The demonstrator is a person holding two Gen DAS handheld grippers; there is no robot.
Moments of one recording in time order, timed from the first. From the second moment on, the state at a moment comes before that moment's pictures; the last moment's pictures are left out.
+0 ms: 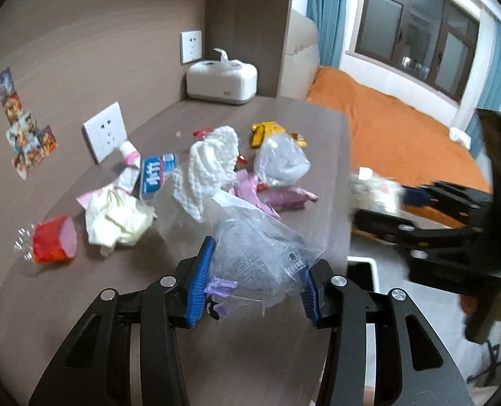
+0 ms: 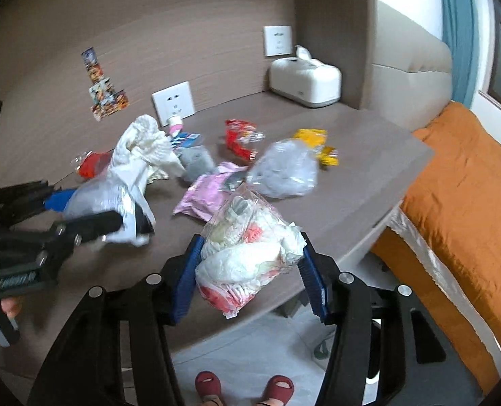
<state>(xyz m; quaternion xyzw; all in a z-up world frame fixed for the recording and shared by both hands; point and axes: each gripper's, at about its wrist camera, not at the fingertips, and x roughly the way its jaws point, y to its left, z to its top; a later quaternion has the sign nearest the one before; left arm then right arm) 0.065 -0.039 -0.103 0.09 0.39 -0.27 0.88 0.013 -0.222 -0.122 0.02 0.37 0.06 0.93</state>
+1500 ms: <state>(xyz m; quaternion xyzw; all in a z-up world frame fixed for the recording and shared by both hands) 0.039 -0.429 -0.381 0.17 0.50 -0.56 0.64 -0.041 -0.536 -0.378 0.16 0.47 -0.18 0.85</state>
